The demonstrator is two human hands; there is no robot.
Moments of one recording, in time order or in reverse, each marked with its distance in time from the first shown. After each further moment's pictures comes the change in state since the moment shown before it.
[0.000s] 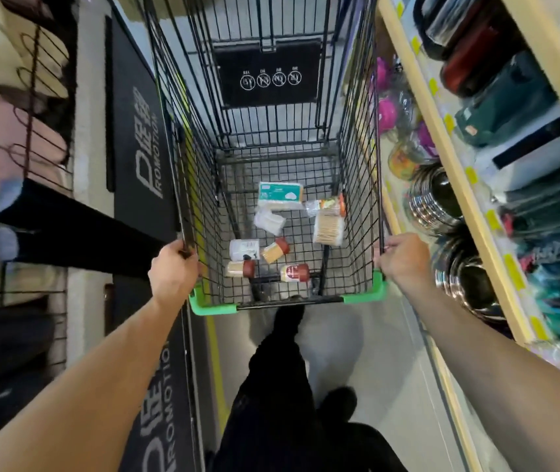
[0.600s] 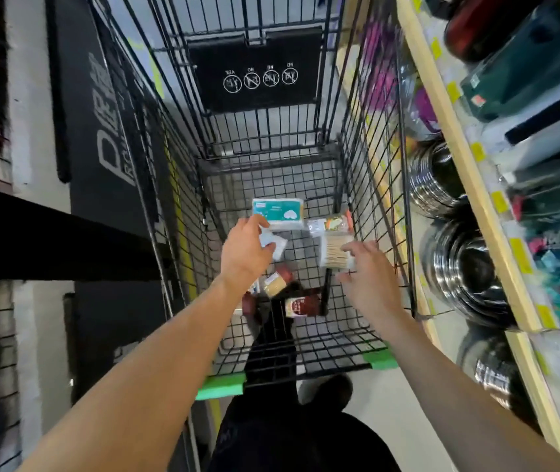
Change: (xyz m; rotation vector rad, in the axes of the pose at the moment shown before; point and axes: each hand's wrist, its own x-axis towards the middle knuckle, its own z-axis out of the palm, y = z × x) left_hand 0.004 0.070 0.123 0.227 -0.214 0.494; right_hand -0.039 0.005 0.049 -0.260 -0.038 -0.383
